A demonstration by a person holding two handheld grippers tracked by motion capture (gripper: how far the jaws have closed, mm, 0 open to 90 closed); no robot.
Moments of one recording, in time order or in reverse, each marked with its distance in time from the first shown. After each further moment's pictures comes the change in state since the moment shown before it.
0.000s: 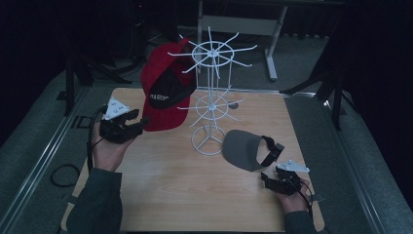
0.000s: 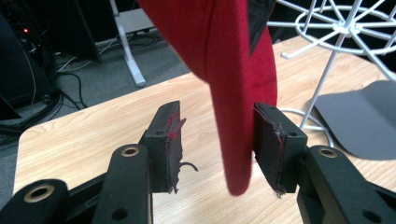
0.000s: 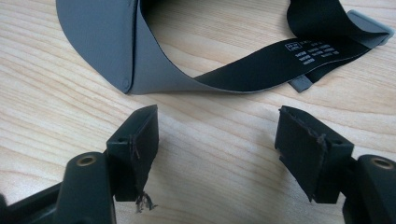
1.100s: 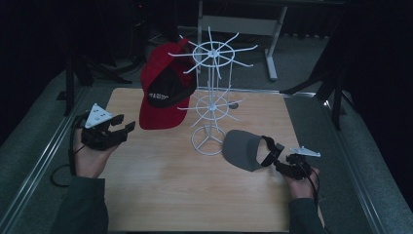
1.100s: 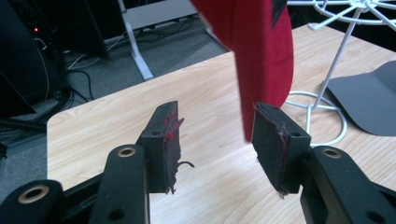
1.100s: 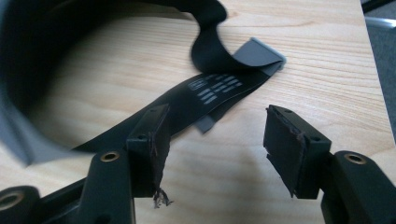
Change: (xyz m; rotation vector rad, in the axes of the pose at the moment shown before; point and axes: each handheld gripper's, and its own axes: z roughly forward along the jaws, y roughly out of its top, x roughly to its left) left arm 0.024 -0.023 -0.026 0.009 0.011 0.014; right arm -0.048 0.030 0.010 0.024 -0.101 0.165
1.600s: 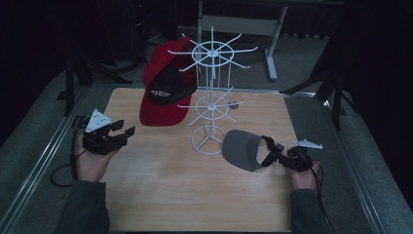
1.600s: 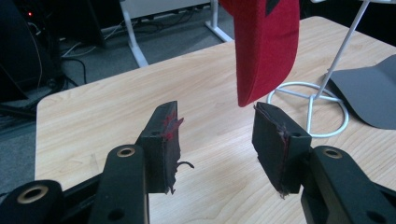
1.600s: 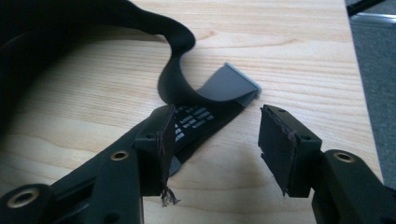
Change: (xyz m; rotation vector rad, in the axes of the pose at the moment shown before) left arm 0.003 -0.019 0.007 0.020 -0.007 -0.045; right arm -0.015 0.016 0.012 -0.001 0.003 0.010
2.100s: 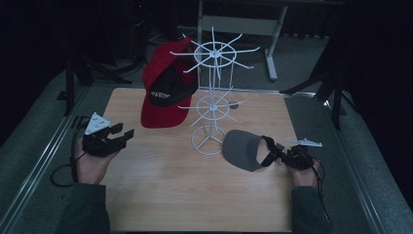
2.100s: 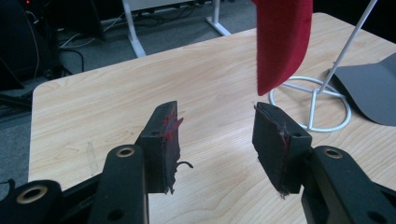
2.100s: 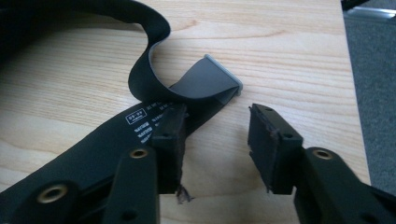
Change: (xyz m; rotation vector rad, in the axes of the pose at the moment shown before) left arm 0.003 -0.010 0.003 0.012 -0.003 -0.031; right arm -0.011 0.000 0.011 0.032 -0.020 -0.017
